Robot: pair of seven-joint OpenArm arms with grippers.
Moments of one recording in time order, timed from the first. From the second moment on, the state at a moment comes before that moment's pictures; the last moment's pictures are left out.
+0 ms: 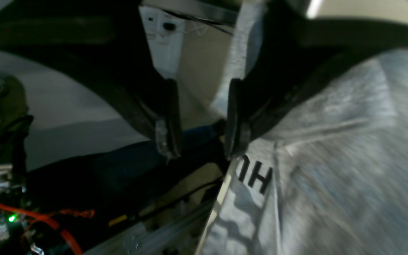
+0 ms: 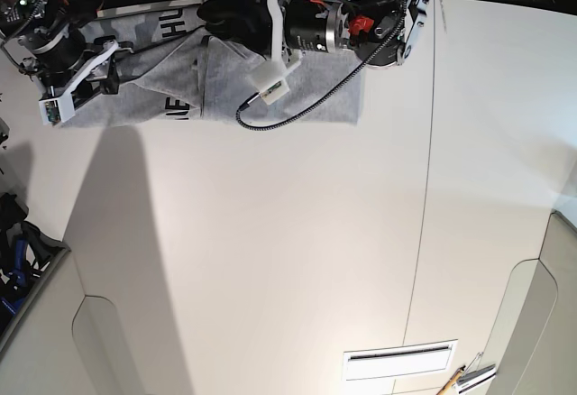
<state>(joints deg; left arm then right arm) 15.7 -5.8 18.6 101.7 -55.8 -34.8 66.3 -24.9 6.4 27.6 117.3 22.5 27.1 -62.1</state>
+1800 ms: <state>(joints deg) 17.1 -8.8 21.9 109.9 -48.3 -34.9 73.0 -24.9 8.2 27.6 117.3 22.5 27.1 -62.1</state>
